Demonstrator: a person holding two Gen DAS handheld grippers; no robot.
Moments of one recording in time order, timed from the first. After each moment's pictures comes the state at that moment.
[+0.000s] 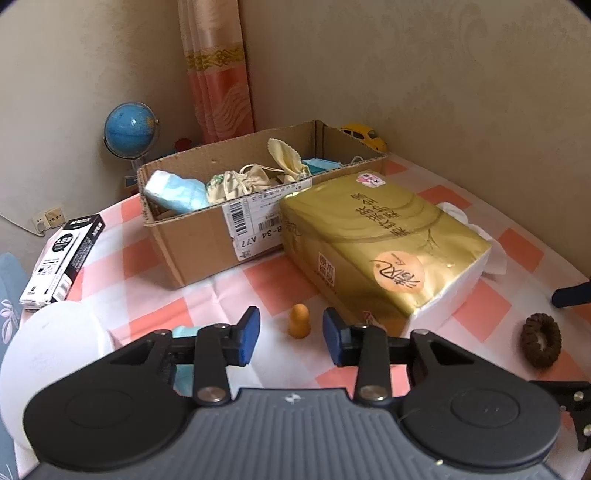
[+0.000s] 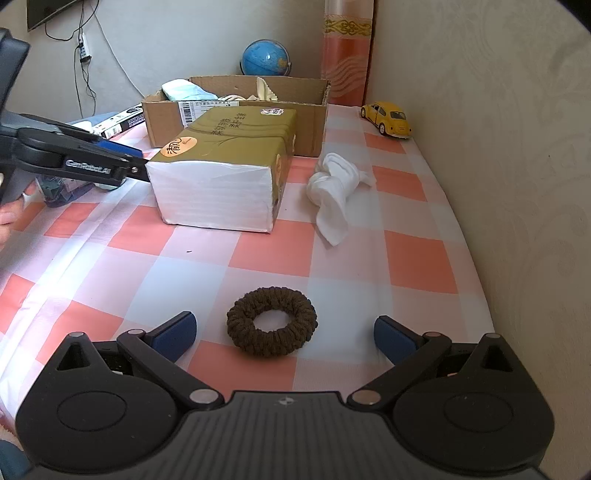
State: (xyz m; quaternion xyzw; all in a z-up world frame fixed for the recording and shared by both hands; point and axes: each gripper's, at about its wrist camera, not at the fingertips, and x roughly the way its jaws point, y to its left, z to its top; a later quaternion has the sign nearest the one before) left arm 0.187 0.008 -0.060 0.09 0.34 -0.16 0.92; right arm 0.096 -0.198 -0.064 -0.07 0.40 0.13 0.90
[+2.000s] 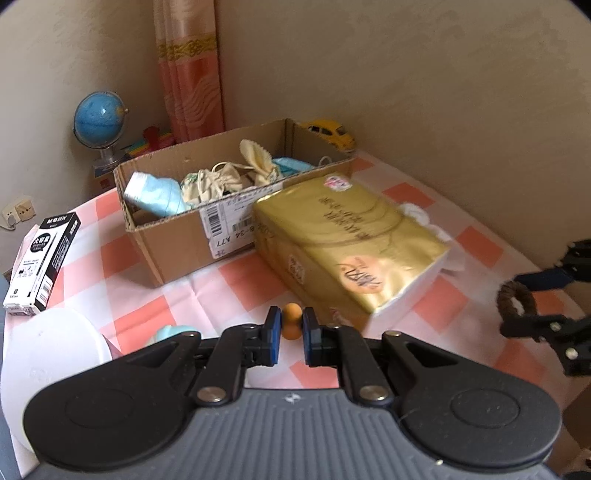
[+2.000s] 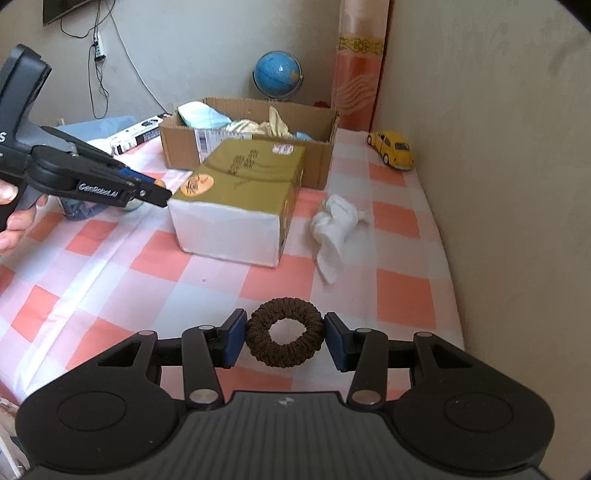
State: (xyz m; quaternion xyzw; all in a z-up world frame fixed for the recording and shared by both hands) left arm 0.182 0.010 -0.034 0.08 0.37 -0.21 0.90; right arm 0.094 -0.198 -0.024 -0.09 0.38 0.15 0.91
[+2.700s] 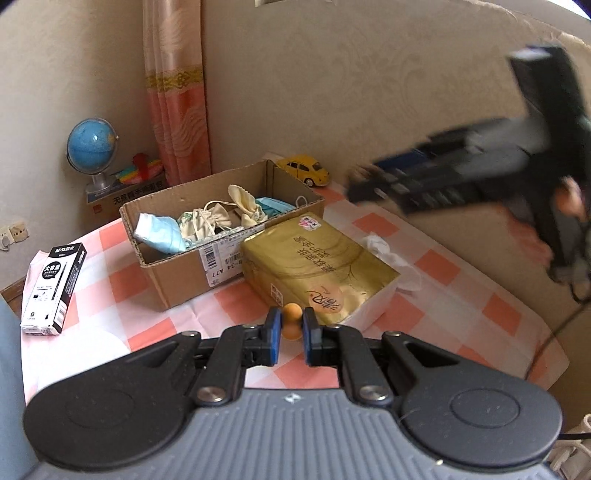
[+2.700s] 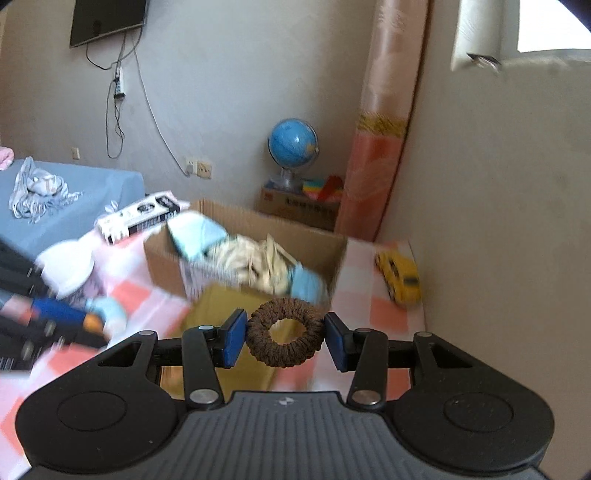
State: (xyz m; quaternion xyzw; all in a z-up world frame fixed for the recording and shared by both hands) left arm 0.156 0.021 0.007 0.08 0.34 -0.24 0.91; right arm 0.209 -0.164 0.048 -0.12 0.29 0.19 0.93
